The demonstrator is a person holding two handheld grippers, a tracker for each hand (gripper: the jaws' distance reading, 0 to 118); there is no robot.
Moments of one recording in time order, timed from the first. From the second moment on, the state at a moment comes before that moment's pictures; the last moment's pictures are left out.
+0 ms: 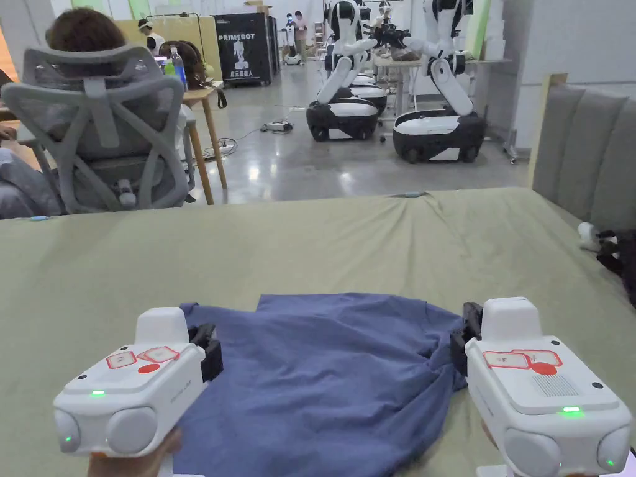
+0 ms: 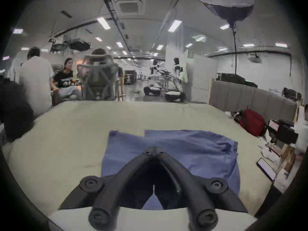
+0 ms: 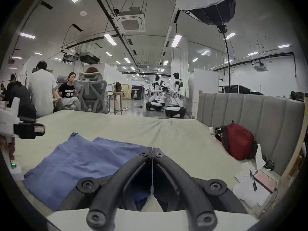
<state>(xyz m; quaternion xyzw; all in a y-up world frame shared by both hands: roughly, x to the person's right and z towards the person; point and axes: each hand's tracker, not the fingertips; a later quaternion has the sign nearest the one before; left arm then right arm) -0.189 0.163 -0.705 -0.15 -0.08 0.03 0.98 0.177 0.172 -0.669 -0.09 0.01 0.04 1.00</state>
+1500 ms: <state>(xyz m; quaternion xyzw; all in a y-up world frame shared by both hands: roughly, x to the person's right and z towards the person) -0.242 0.109 -0.984 -0.35 -0.06 -0.02 0.93 0.252 0.074 -0.837 -0.40 -0.03 -0.03 0.92</state>
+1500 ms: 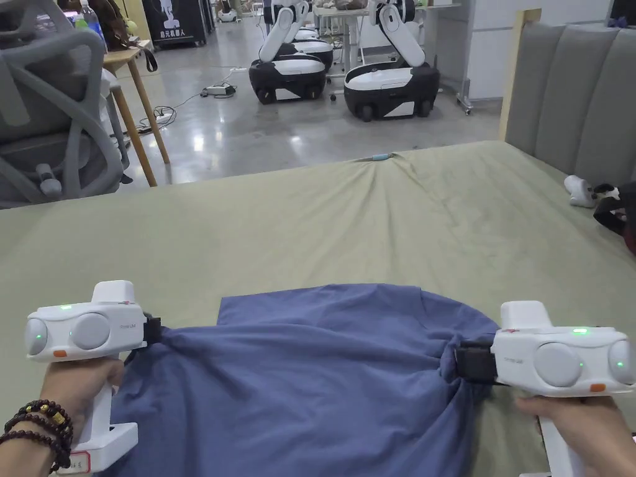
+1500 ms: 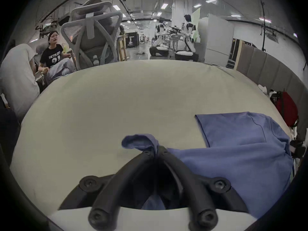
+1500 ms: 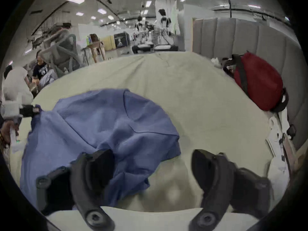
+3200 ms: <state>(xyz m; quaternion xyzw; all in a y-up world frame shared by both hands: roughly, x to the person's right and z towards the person) -0.265 0.344 -0.974 -0.13 0.01 0.02 0.99 0.245 0.352 -0.981 -0.17 -0.03 0.02 0.99</state>
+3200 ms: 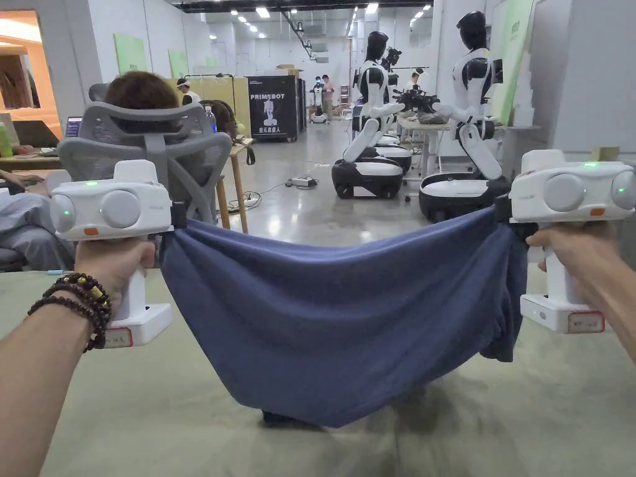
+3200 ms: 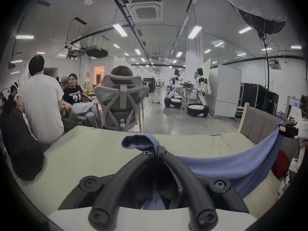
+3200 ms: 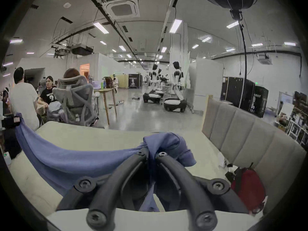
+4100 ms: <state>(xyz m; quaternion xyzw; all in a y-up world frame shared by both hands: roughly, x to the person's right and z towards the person) -0.282 0.104 -0.700 -0.42 -0.04 -0.02 0.91 0.263 0.105 -0.726 -0.46 0.04 0.07 0.88</state>
